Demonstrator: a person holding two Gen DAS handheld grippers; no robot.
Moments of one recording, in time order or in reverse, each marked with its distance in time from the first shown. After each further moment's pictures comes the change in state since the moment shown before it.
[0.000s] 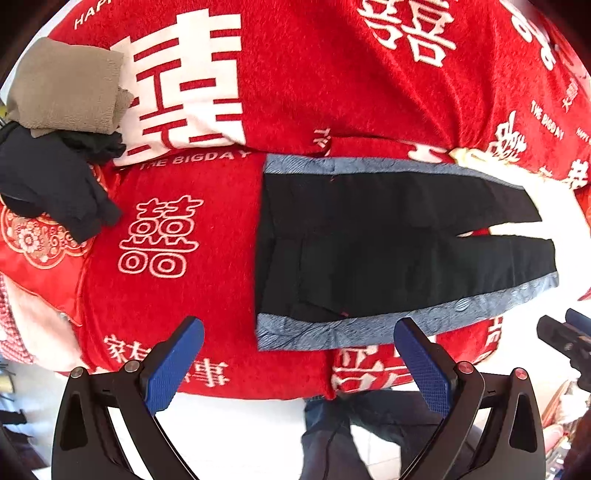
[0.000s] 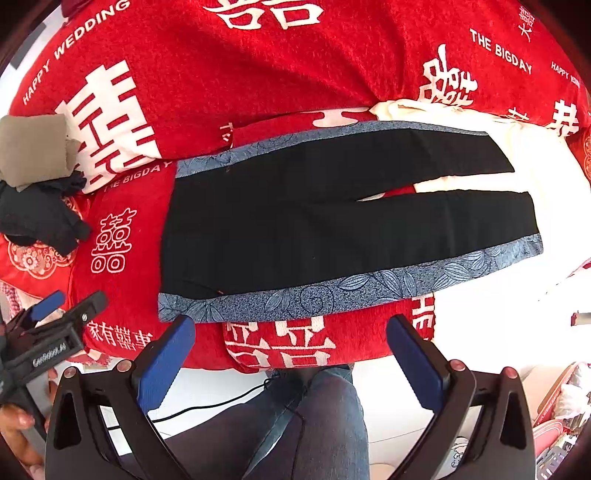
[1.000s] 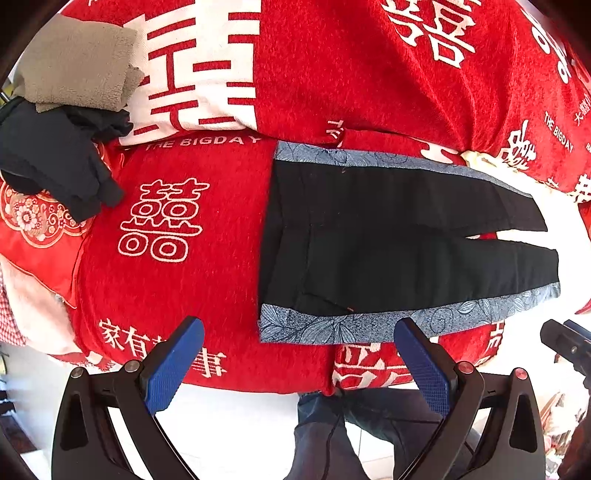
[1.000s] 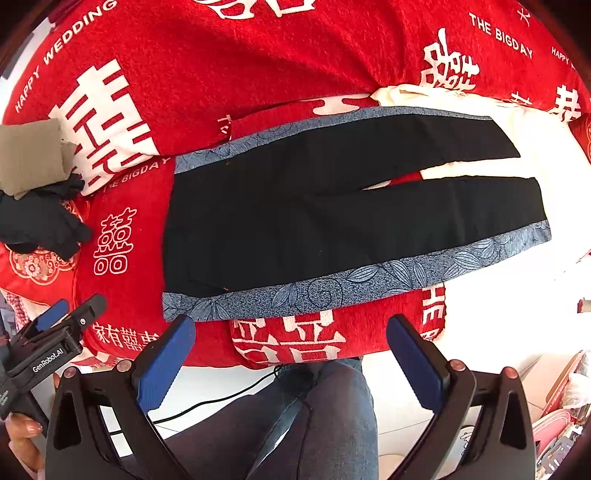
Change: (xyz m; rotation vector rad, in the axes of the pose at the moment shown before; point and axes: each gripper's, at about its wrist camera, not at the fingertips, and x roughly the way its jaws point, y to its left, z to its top) left arm 0.014 0.012 0.000 -0.056 0.038 0.016; right arm 0.012 0.002 0.002 0.038 0.042 0.023
